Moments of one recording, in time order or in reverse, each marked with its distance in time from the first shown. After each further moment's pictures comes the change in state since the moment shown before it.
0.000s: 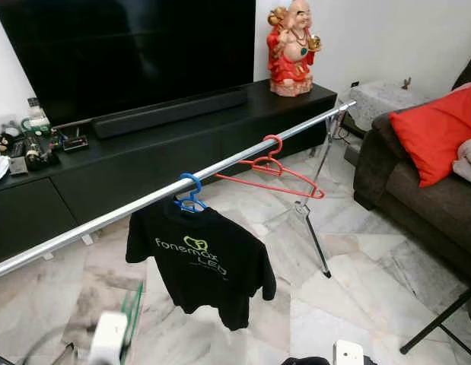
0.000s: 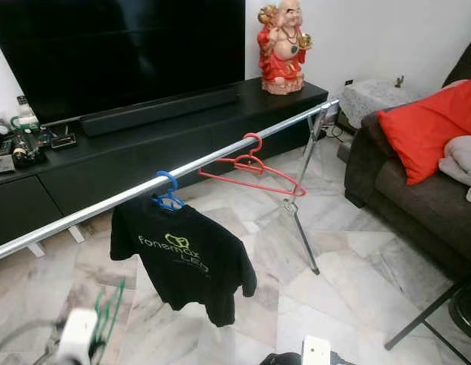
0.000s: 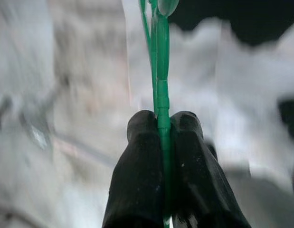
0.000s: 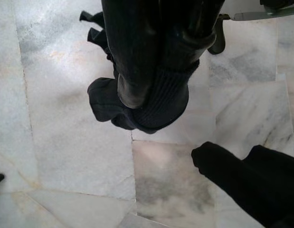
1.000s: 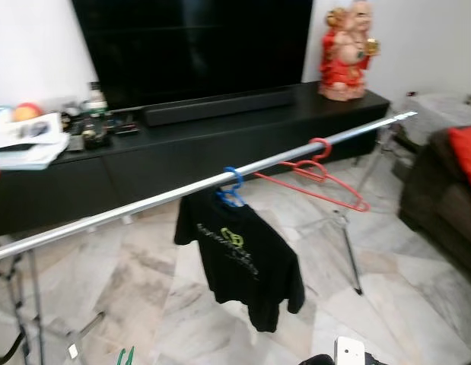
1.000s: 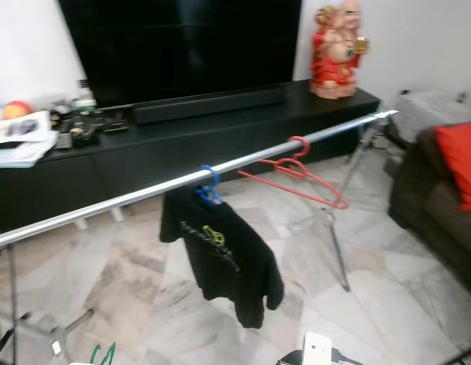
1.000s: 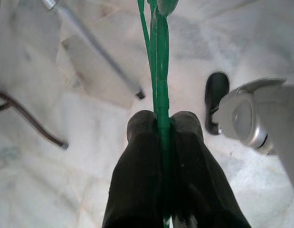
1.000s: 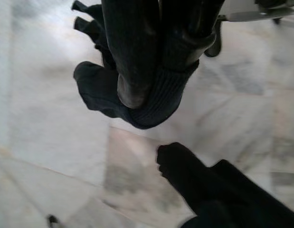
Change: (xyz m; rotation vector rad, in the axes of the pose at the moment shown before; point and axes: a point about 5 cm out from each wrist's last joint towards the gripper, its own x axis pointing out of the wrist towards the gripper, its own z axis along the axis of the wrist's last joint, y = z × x) left arm -0.013 -0.007 -0.057 -0.025 0.202 0.025; right arm 0.001 0.005 0.008 0.001 -0.040 0.000
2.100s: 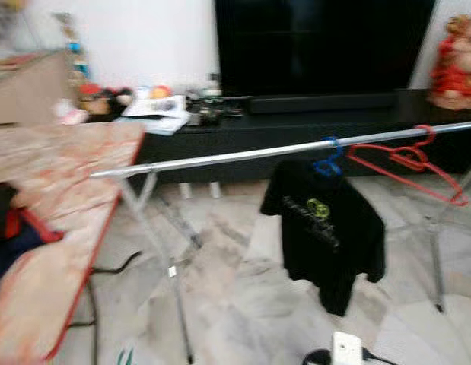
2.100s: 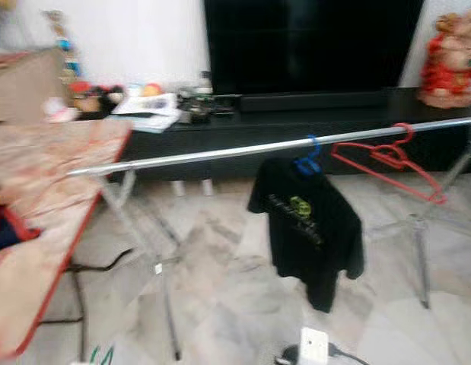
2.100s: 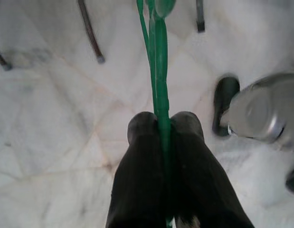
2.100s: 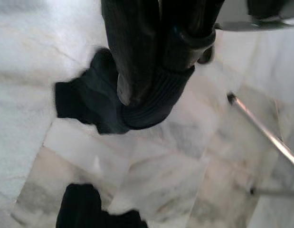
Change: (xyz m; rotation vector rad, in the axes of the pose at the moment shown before) left arm 0.001 -0.007 0.004 -0.009 -0.017 -0.014; right arm -0.001 -0.006 -0.002 -0.026 -0.001 -0.014
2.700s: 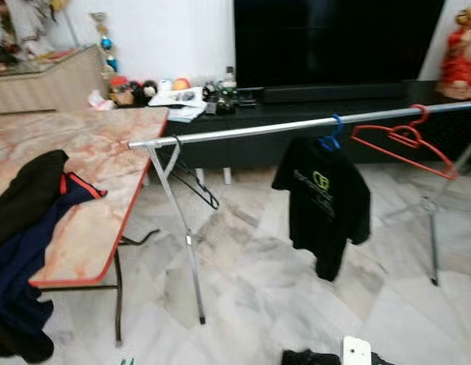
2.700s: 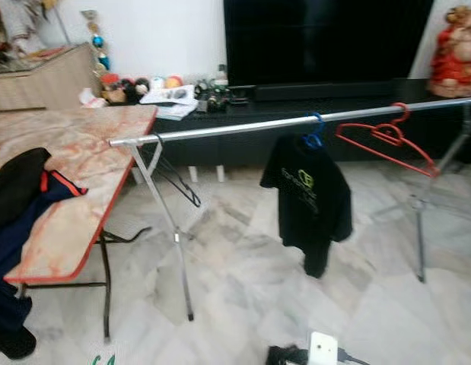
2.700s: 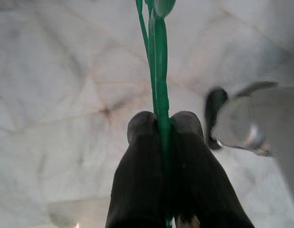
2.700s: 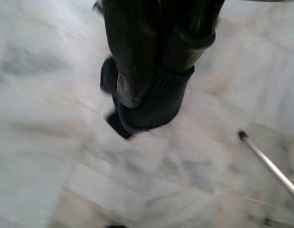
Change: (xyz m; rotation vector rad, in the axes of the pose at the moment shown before) left arm -0.001 0.002 -0.008 -0.004 0.029 0.004; right arm 0.001 -0.002 0.002 0.019 -0.004 -0.005
